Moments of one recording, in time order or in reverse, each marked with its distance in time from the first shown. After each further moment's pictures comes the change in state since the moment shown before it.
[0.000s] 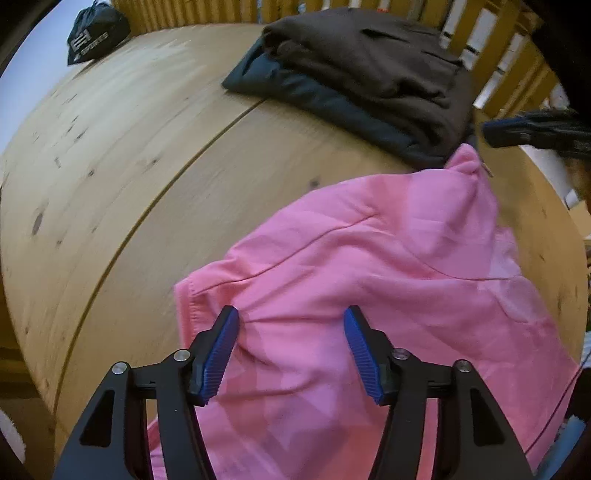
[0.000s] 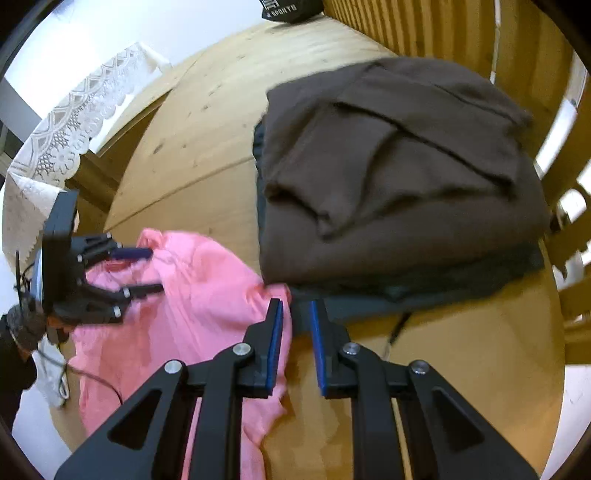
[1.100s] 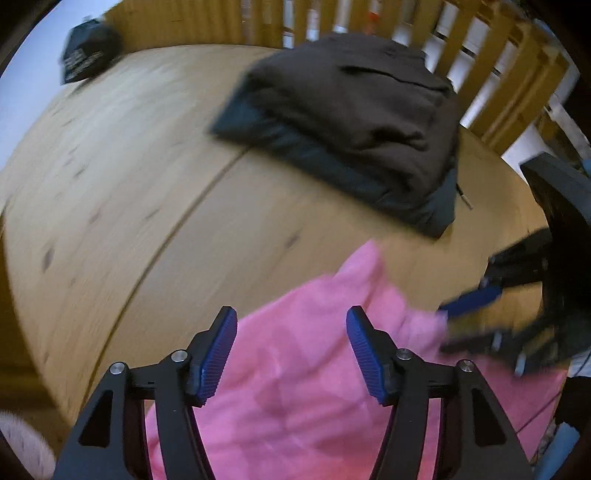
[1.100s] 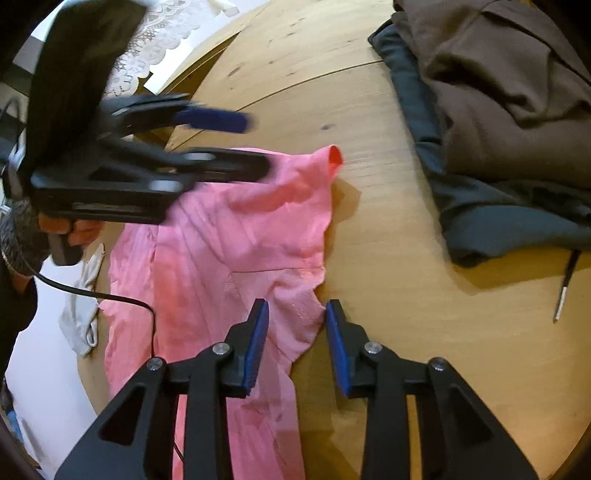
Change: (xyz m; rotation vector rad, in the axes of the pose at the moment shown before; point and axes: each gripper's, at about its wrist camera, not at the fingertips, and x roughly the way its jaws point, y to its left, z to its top) left arm -0.003 -0.026 0.054 0.076 0.000 -0.029; right arm 0.046 0.055 -0.048 -0.107 0.140 0.254
